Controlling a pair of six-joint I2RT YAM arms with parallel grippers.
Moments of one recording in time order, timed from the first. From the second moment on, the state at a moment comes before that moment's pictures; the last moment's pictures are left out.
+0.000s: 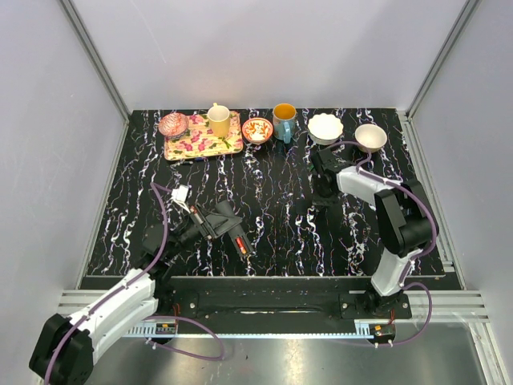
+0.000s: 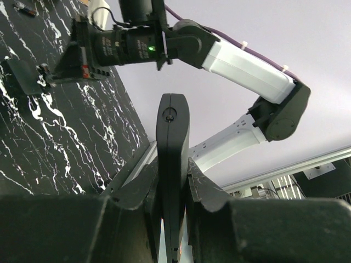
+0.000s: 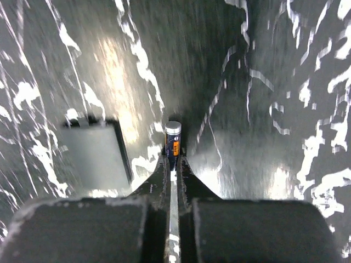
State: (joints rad) left arm -0.51 0.65 0.12 0.71 0.48 -1.26; right arm 0.38 1.81 1.13 -0.54 0.09 0.48
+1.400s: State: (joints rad) left arm -0.66 1.48 0.31 1.23 0.45 -1.40; right arm 0.83 1.47 1.46 -1.17 -0.33 0.39
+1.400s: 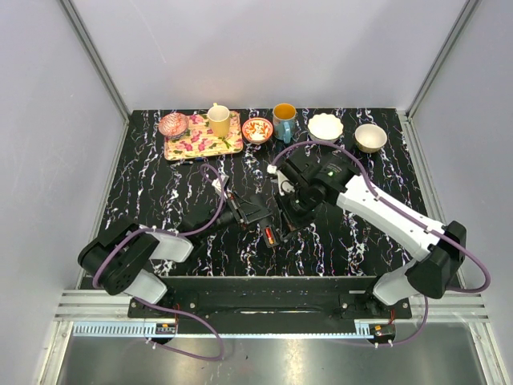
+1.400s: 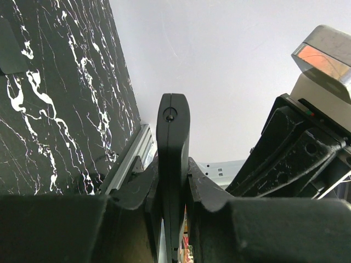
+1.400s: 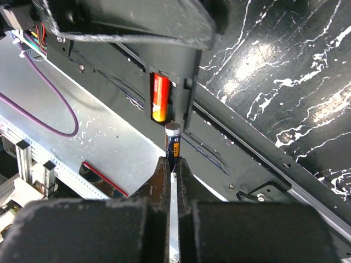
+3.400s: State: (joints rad) left arm -0.71 1.41 0.30 1.21 0.35 -1.34; right arm 0.89 1.56 1.48 -1.15 -0.23 0.47
